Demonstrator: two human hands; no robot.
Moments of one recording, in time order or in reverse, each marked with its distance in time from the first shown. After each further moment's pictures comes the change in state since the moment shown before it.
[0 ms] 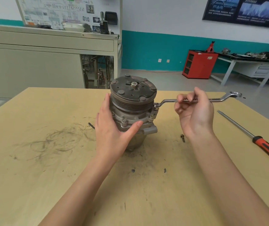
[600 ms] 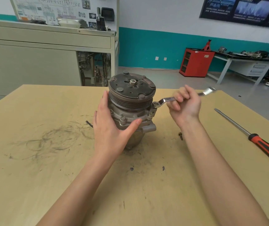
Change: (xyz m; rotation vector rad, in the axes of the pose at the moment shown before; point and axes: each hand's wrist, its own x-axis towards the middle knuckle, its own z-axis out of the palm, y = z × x) left_hand 0.001 0.001 0.000 -0.026 0.015 0.019; right_hand 0.036 0.021 -0.003 0.295 -0.189 0.183
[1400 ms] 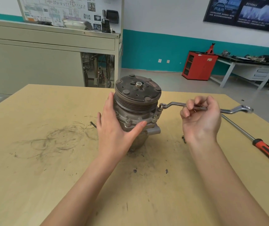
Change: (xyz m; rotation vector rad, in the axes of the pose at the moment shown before) left_hand -0.001 -0.002 0.002 0.041 0.024 -0.005; right_hand -0.047 -0.006 0.017 -0.052 0.253 -0.222
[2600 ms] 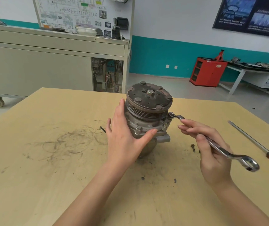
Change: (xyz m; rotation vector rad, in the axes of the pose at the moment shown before) left_hand 0.001 -0.001 0.000 0.013 -0.003 0.015; right_hand -0.030 0.009 -0.057 -0.767 -0.715 -0.631
